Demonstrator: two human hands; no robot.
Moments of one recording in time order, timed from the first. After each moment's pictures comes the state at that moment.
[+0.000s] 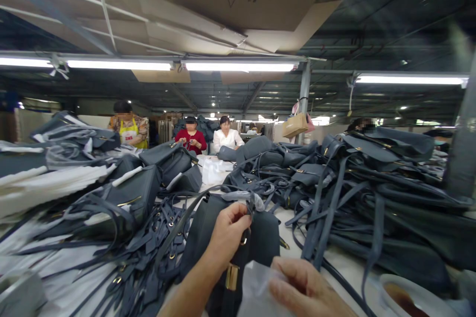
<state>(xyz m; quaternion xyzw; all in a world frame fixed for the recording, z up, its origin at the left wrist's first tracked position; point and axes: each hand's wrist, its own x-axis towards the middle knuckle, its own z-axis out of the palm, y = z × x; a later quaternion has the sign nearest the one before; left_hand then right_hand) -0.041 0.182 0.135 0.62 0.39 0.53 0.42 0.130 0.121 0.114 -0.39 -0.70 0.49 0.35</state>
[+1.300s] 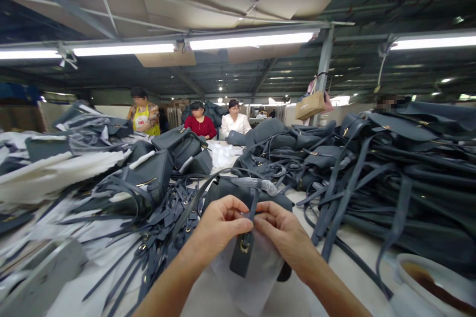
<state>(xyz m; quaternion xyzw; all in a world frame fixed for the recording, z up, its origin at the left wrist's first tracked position) -0.085 0.139 0.144 0.59 0.42 0.49 0.48 0.078 0.163 0.108 -0.36 -0.56 0.54 0.51</state>
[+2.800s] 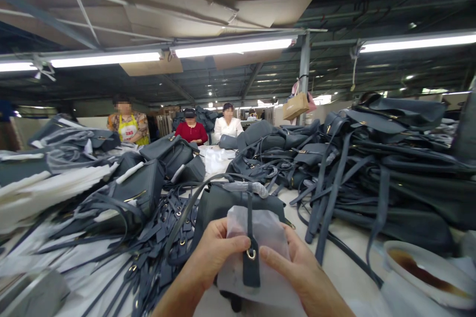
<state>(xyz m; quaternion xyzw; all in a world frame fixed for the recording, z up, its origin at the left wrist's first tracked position) -0.078 0.144 0.114 0.50 0.37 0.47 0.62 0.093 0.123 0.092 -0.35 -0.45 0.60 0.56</state>
